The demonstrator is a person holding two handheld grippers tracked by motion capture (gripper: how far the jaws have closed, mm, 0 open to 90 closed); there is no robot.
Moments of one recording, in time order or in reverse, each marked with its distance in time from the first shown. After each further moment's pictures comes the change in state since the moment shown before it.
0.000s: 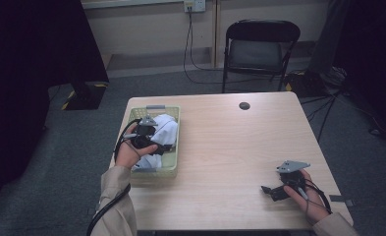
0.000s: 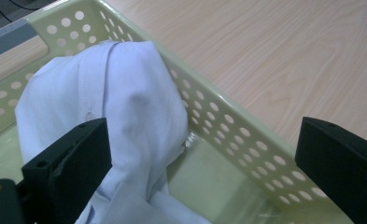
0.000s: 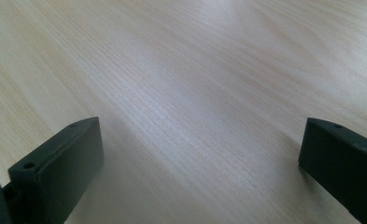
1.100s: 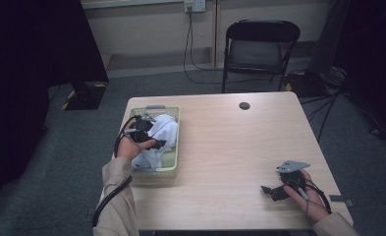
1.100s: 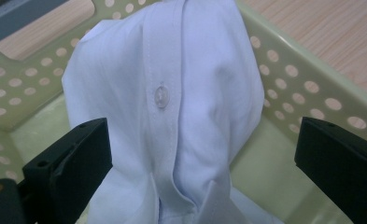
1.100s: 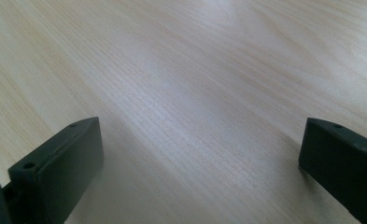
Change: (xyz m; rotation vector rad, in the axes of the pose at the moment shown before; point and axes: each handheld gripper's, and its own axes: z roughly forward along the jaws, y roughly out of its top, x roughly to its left) left arm 0.034 -0.006 0.026 0.121 0.101 -0.021; right arm 0.000 0.000 0.000 0.000 0.000 0.000
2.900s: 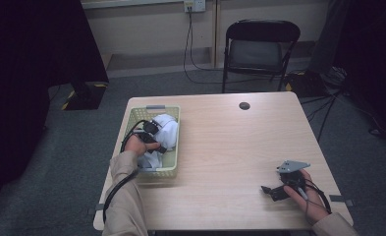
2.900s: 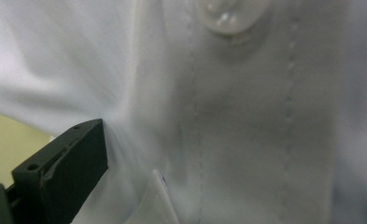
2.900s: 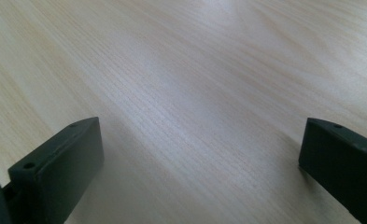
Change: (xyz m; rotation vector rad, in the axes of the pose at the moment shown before) left arm 0.022 -0.011 0.066 0.286 -0.069 -0.038; right arm 0.000 0.000 0.000 0.000 0.000 0.000
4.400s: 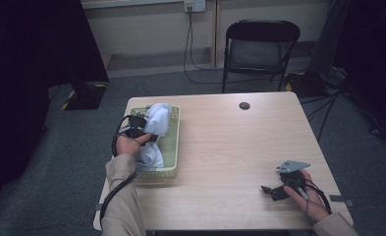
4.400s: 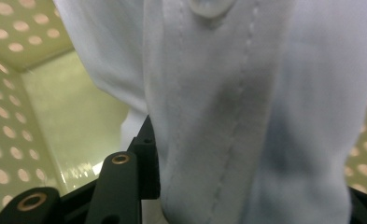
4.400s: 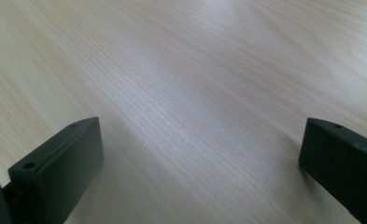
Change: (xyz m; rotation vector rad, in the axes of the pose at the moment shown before) left arm -0.006 -0.017 -0.071 -0.289 0.048 -0.208; right arm 0.000 0.000 0.000 0.000 0.000 0.000
